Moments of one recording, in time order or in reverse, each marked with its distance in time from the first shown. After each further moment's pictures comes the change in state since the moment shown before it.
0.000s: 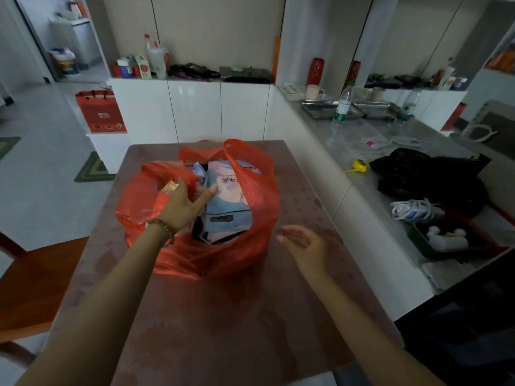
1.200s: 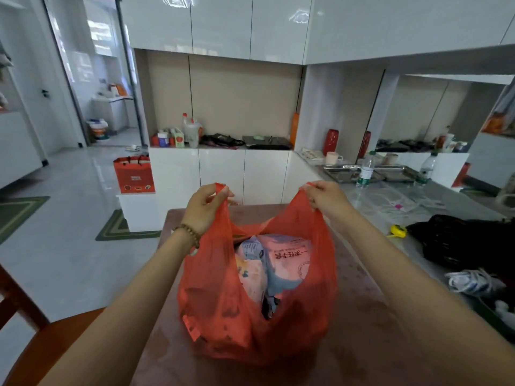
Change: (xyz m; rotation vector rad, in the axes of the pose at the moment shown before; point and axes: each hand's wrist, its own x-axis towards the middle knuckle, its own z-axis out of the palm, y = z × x) left_hand 0.096 0.034 -0.152 -0.096 0.101 0.128; right_hand 0.130 -0.220 0.142 -0.063 -0.066 -0.008
